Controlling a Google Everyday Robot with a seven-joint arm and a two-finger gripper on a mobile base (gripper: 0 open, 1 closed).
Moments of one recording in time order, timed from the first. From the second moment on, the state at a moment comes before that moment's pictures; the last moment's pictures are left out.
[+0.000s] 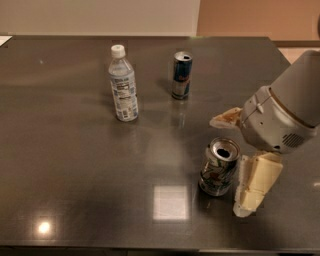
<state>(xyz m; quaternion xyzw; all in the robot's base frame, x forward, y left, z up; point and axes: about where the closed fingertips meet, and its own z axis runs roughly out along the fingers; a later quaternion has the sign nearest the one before) 0.367 -0.117 0.900 -0.70 0.68 0.15 0.17</state>
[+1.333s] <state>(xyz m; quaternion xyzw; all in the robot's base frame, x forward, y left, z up) 0.410 -0.088 0.936 -0.70 0.67 0.14 0.19</state>
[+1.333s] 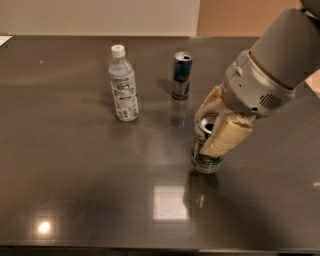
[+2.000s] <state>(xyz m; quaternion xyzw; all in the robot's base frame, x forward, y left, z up) 0.406 -0.090 0.934 -0.70 0.67 0.13 0.19</state>
